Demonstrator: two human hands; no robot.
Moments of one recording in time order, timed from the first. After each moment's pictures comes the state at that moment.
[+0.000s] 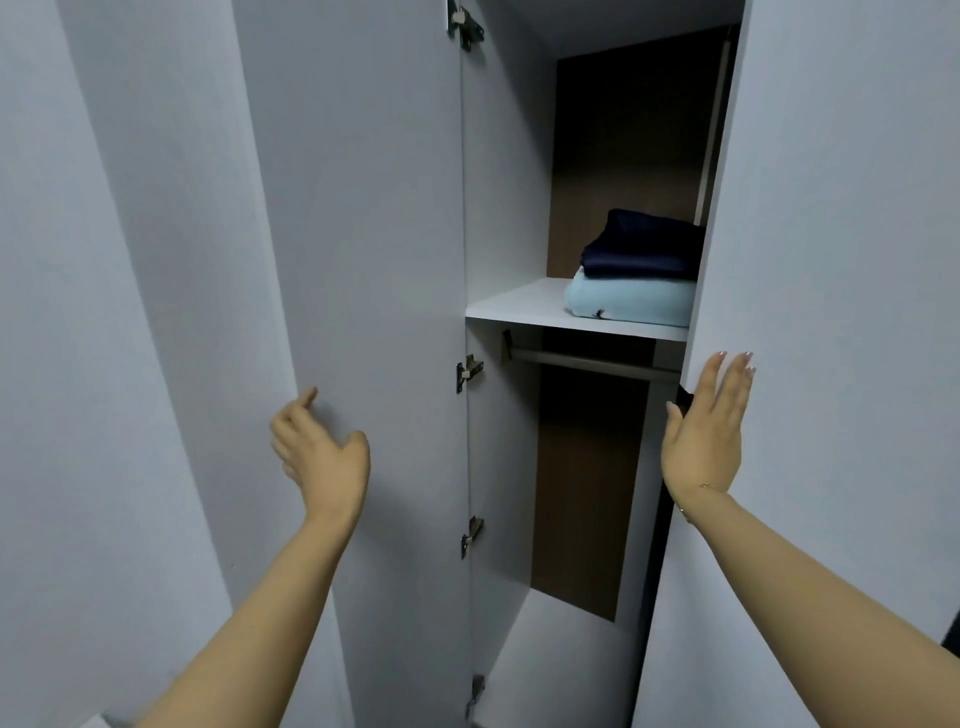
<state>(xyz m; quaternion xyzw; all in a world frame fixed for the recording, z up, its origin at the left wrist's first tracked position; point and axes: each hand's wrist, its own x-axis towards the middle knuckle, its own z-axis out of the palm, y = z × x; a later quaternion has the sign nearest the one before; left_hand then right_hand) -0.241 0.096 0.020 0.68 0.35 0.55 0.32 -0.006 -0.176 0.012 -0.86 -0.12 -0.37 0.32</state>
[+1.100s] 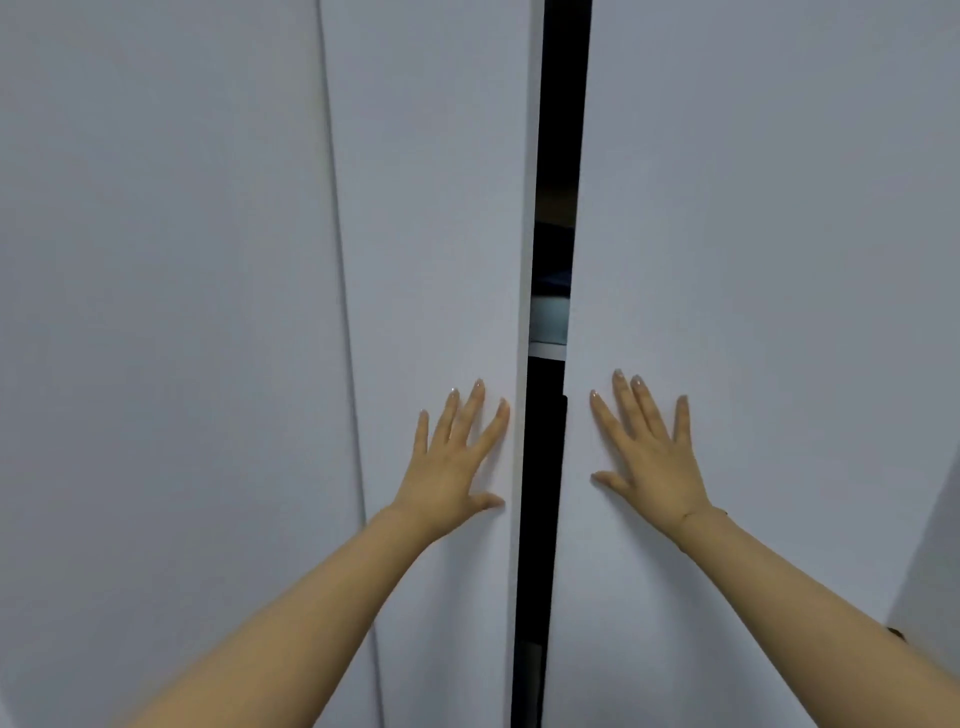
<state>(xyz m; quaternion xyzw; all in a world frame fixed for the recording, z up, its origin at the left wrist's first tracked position) -0.059 -0.040 0.010 0.97 0.04 0.25 -0.03 0.095 -0.267 0.011 -0.88 -0.34 -0.32 -0.04</state>
